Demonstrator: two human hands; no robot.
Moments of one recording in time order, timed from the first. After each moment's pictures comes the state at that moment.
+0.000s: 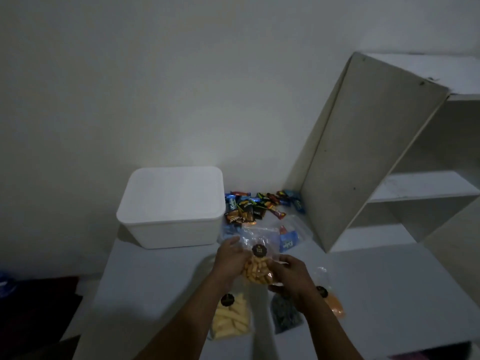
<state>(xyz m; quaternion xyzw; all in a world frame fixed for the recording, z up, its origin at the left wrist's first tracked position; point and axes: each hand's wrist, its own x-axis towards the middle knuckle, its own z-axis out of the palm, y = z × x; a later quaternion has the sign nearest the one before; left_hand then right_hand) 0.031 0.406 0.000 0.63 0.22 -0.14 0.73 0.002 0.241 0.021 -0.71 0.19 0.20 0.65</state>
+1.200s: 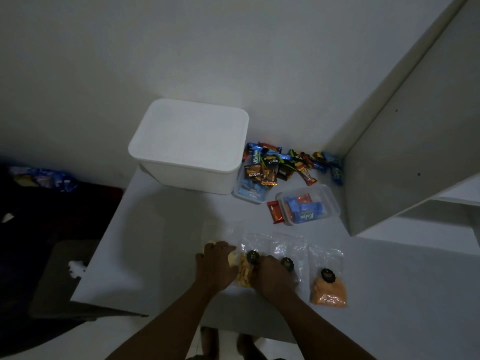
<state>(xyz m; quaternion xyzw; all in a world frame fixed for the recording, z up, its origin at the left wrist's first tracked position) -0.034 0.396 -0.113 0.96 0.15 -0.18 0.17 0.008 0.234 -0.107 -0.94 -0.13 0.27 0.18</state>
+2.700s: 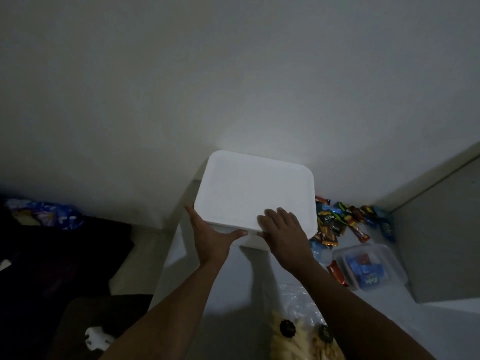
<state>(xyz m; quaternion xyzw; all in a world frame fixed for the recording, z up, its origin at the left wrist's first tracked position) 0.096 0.637 -0.052 0.71 0.38 0.17 0.57 0.166 0.459 -0.043 -0.92 -0.38 -0.07 0.07</state>
